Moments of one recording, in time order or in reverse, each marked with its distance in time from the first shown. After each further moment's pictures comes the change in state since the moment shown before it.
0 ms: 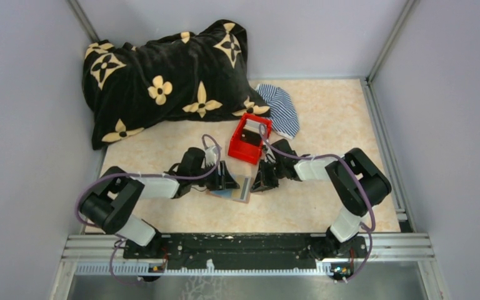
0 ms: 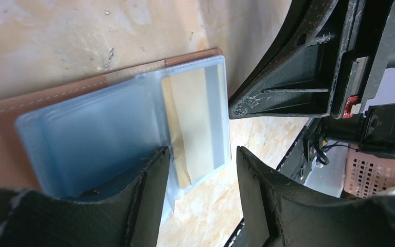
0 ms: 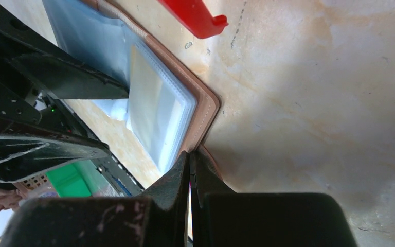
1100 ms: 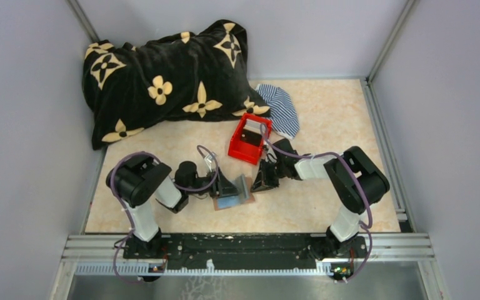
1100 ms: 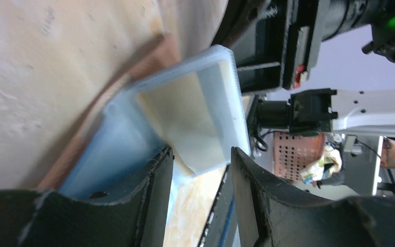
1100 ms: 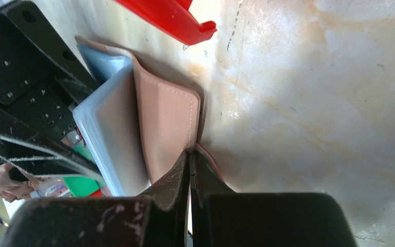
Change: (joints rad) left arm 0.023 0.319 -0.211 0.873 0.206 -0.340; right arm -0.017 0.026 0.000 0.017 -0.054 0.000
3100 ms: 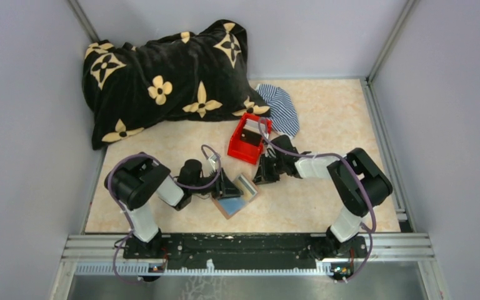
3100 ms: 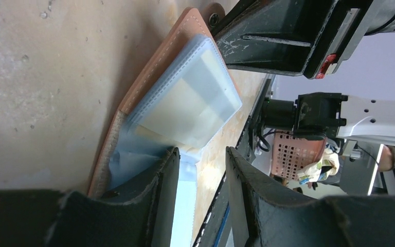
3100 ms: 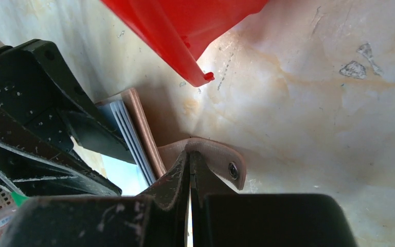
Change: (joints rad) left arm -0.032 -0.055 0.042 -0.206 -0.031 0.011; right arm 0.009 -0.035 0.032 -0.014 0.140 -0.088
